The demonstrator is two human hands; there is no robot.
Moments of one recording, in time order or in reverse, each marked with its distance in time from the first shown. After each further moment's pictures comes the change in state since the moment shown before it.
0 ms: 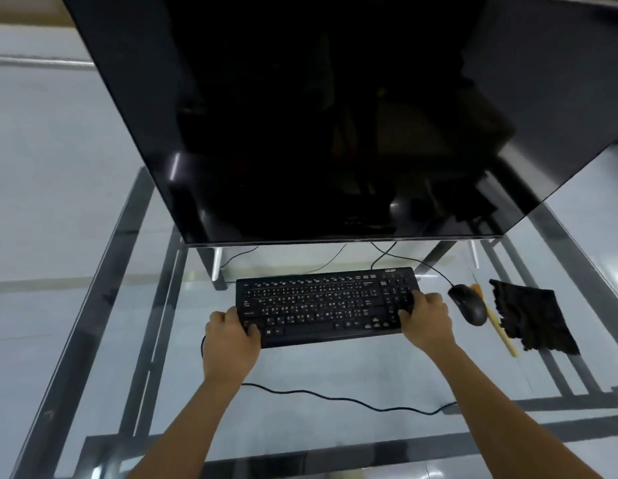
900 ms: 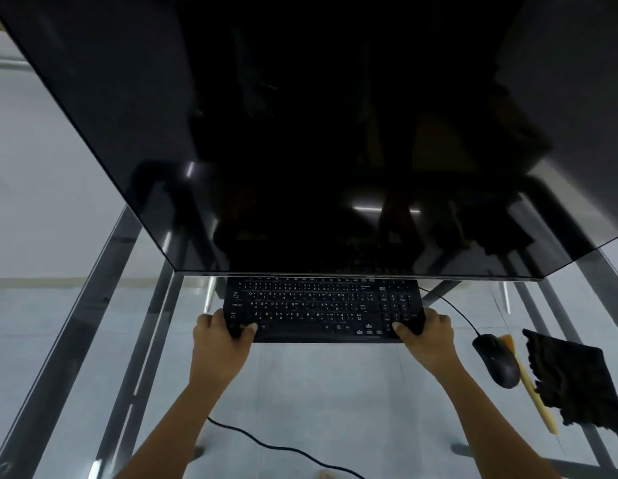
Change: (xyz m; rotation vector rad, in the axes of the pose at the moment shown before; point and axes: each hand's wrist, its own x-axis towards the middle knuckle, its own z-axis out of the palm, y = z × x) left_hand 0.077 0.001 0.015 -0.133 0.051 -0.041; right_hand 0.080 -0.013 0.016 0.331 -0.066 0.037
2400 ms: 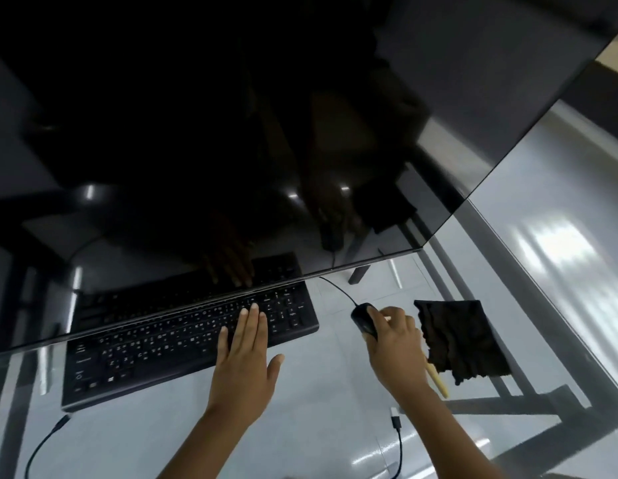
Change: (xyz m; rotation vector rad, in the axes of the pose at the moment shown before) left_hand -0.043 0.127 0.149 0.581 -0.244 0.716; right_hand 0.000 0.096 -0.056 -0.397 0.421 -0.270
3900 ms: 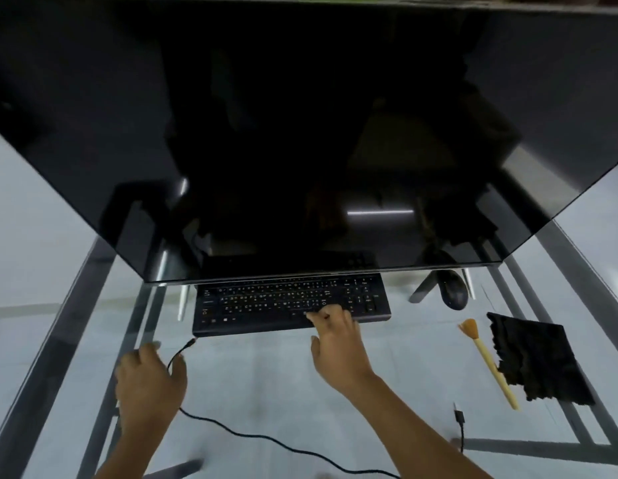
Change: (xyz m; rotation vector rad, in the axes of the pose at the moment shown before) left_hand -0.147 -0.171 -0.055 -0.197 0.309 -0.858; right_hand -0.043 -0.183 0.006 0.298 -0.155 -0.434
